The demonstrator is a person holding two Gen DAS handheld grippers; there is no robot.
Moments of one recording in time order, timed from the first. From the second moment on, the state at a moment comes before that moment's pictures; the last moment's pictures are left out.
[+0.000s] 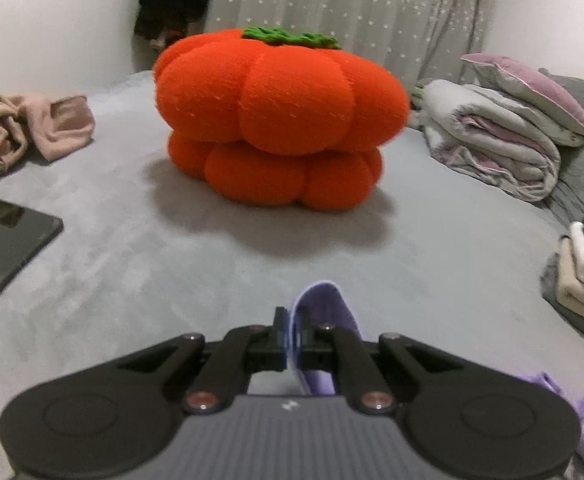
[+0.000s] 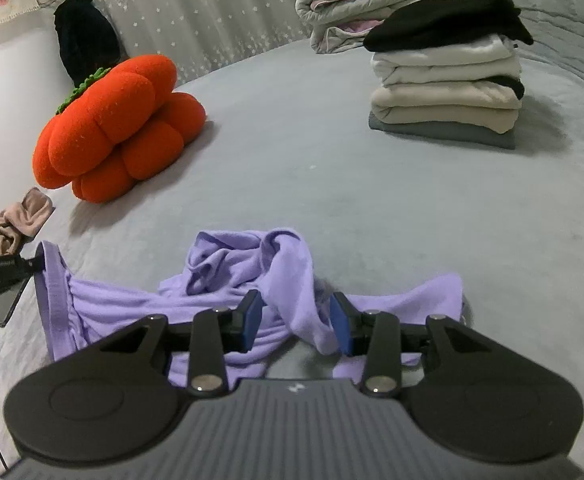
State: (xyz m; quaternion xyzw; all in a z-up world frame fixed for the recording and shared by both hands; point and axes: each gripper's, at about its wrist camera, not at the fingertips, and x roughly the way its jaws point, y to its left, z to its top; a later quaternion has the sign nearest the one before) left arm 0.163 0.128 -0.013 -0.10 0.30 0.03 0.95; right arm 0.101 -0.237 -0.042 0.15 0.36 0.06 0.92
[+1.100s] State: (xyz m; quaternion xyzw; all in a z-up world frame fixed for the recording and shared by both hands) left arm 0.187 0.155 -0.053 -0.13 0.36 0.07 0.92; right arm 0.114 -0.222 -0.043 0.12 0.37 0.08 0.92
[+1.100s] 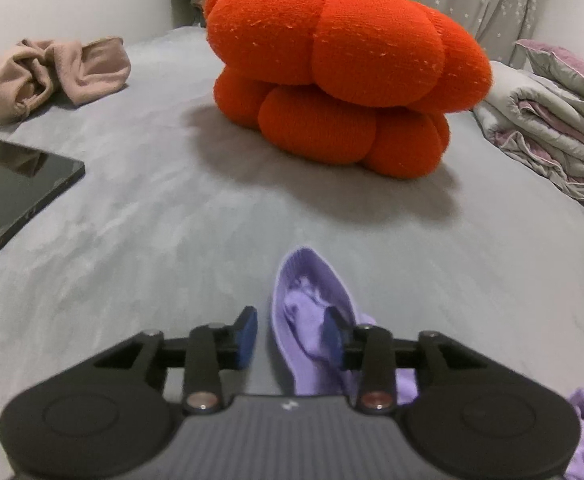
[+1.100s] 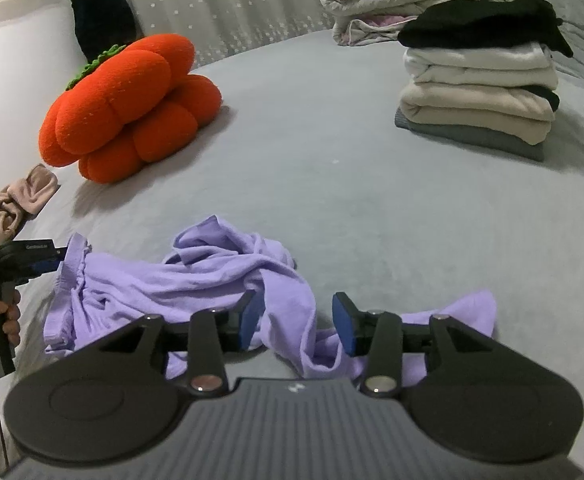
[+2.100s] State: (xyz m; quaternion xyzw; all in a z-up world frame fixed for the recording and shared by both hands) left arm 0.088 0.139 -0.066 -0.29 0.41 -0.02 0.86; right arm 0.078 -0.187 -0.041 0.09 0.37 0.17 0.91
